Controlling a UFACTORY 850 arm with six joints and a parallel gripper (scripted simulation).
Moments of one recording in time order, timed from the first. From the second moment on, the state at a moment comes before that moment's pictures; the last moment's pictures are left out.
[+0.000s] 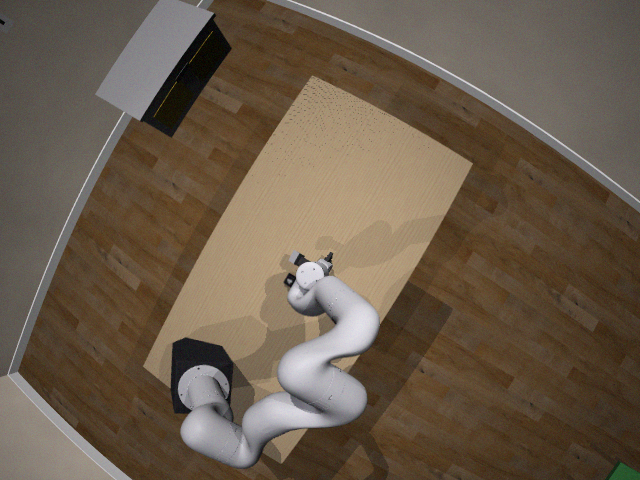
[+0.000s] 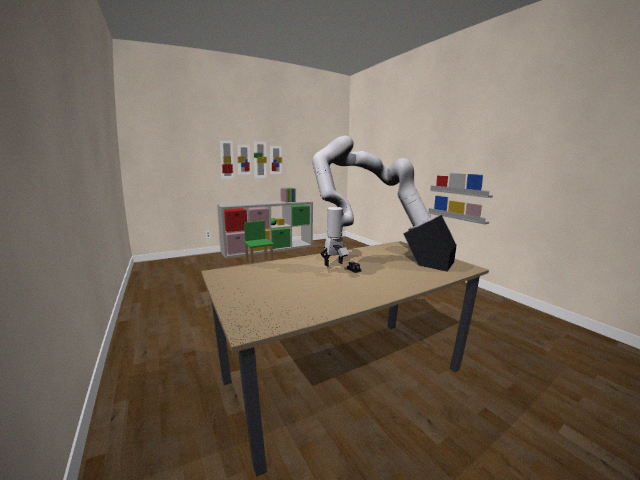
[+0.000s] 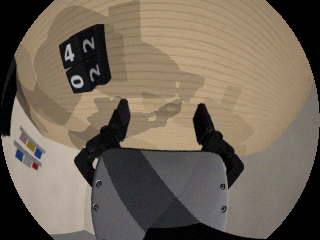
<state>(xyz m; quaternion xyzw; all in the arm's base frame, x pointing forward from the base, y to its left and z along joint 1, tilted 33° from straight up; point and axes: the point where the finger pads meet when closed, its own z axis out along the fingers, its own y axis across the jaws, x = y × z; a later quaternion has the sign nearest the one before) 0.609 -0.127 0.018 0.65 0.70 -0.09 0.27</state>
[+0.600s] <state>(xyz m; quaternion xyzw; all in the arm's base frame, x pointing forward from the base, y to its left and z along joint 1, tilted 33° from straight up) 0.600 -0.112 0.045 0.66 0.70 -0.09 0.27</state>
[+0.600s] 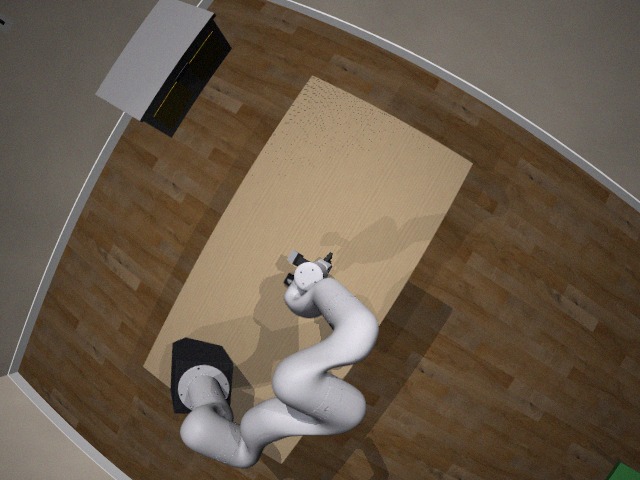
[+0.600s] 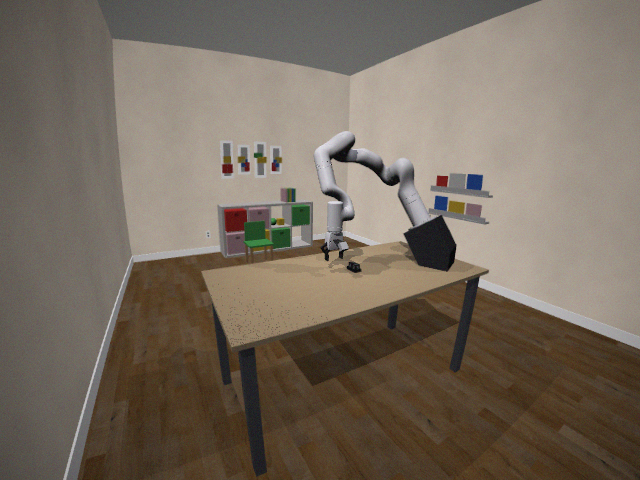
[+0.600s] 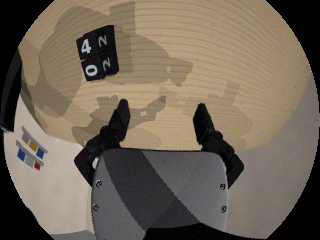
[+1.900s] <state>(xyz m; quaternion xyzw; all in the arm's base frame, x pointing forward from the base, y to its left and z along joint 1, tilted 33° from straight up) 0.532 -0.154 0.048 0.81 0.52 -0.02 0.28</state>
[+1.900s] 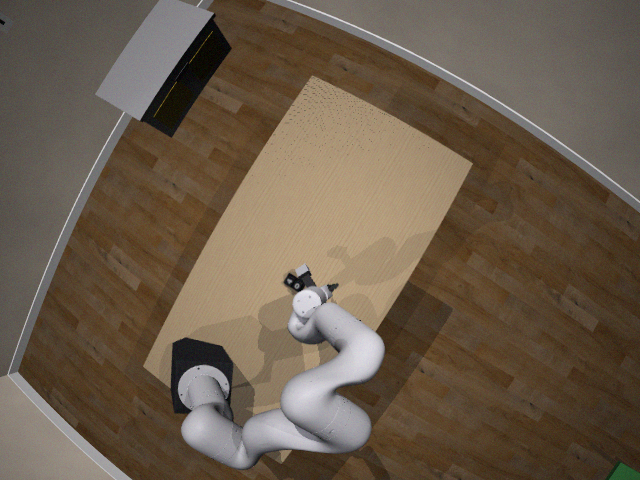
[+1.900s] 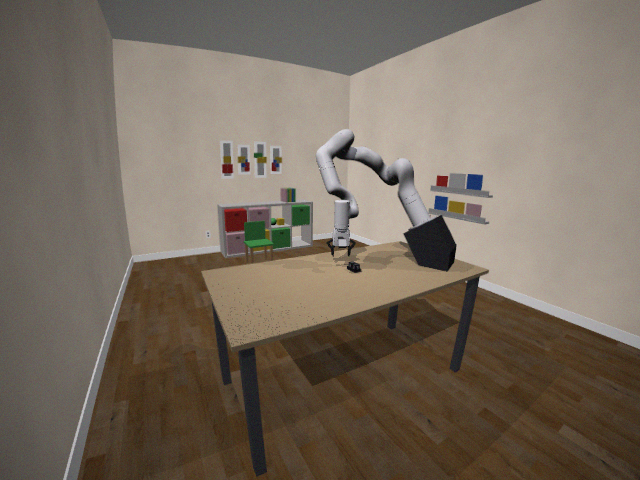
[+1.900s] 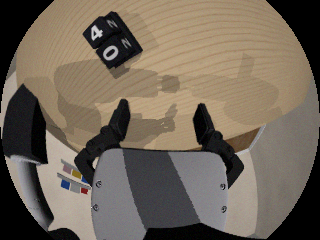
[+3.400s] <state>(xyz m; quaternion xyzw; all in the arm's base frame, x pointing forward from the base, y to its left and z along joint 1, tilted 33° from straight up) 0.446 -0.206 0.051 0.92 0.29 0.05 0.28</state>
